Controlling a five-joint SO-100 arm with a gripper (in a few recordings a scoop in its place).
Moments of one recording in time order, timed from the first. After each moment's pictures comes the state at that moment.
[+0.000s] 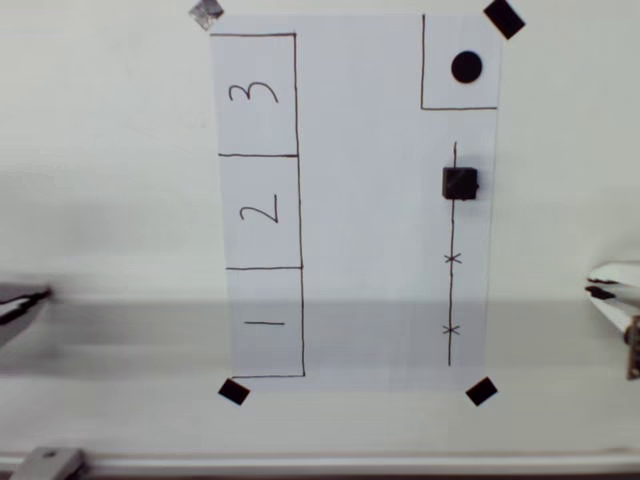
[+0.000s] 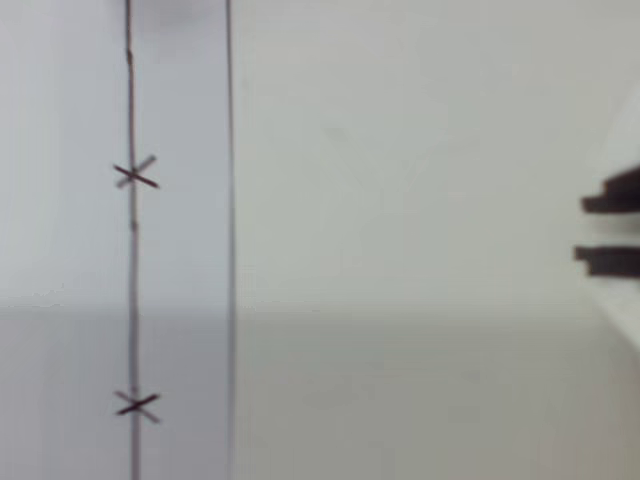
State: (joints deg) arm -0.5 179.1 177.4 70.8 0.0
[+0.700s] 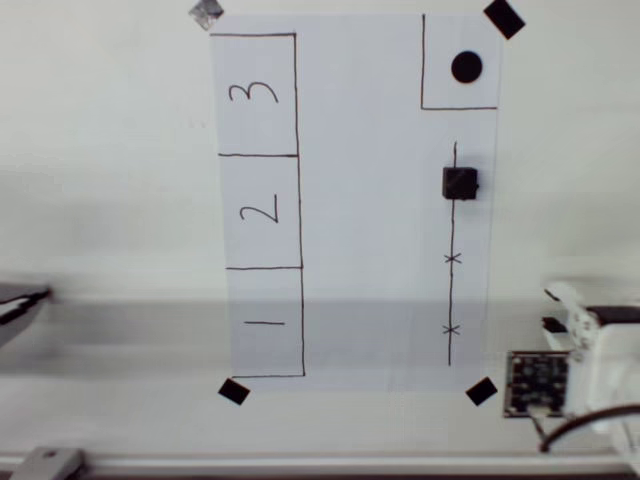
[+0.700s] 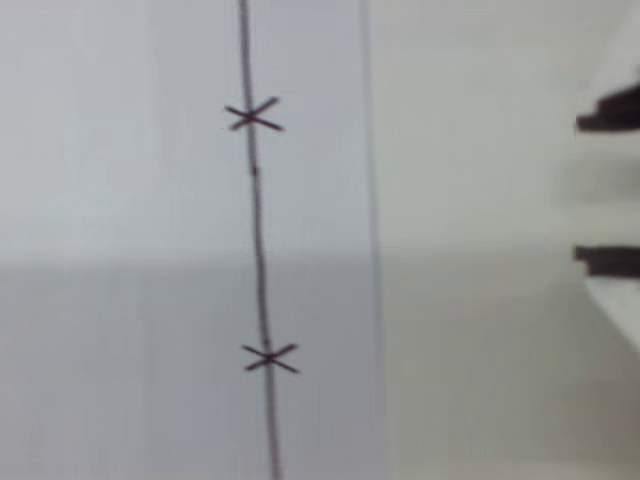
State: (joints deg) arm -4.1 114.1 128.3 69.7 5.5
